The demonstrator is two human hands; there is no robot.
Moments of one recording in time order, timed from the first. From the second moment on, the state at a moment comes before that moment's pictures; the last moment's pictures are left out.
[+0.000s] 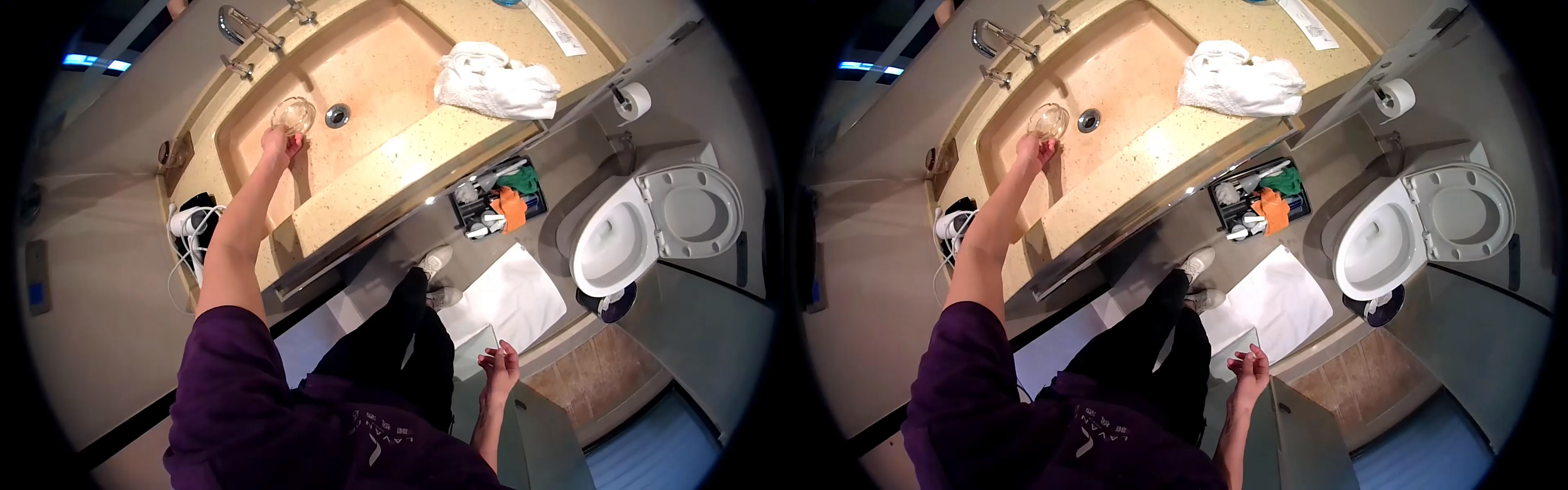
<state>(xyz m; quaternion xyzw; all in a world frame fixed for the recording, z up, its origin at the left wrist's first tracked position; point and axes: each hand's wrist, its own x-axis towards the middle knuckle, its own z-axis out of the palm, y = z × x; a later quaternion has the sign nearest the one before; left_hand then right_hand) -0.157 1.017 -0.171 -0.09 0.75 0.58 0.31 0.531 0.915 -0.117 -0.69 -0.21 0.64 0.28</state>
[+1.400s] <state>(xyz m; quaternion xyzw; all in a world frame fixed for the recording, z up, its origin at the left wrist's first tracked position) 0.083 0.595 0.098 0.05 0.68 0.69 0.26 0.044 0.744 0.053 -0.04 -0.84 0.44 0.31</state>
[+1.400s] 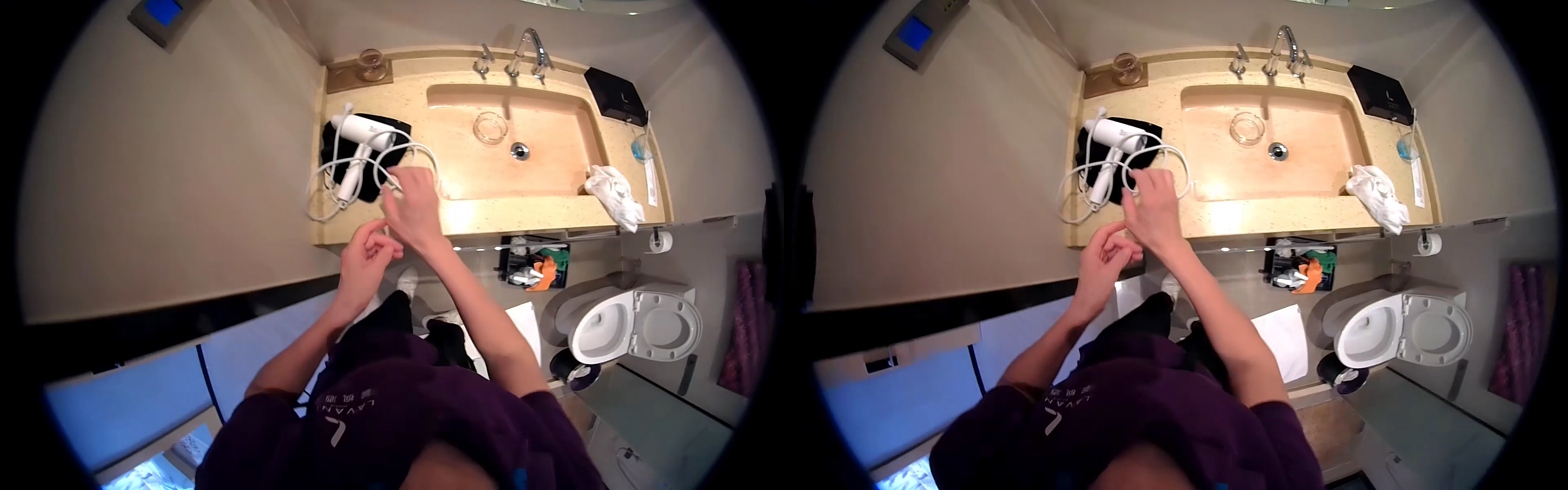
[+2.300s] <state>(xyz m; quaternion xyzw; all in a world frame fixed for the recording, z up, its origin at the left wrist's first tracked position) 0.115 0.492 0.166 0.59 0.53 0.59 0.11 0.210 0.665 0.124 -0.33 -0.71 0.55 0.30</state>
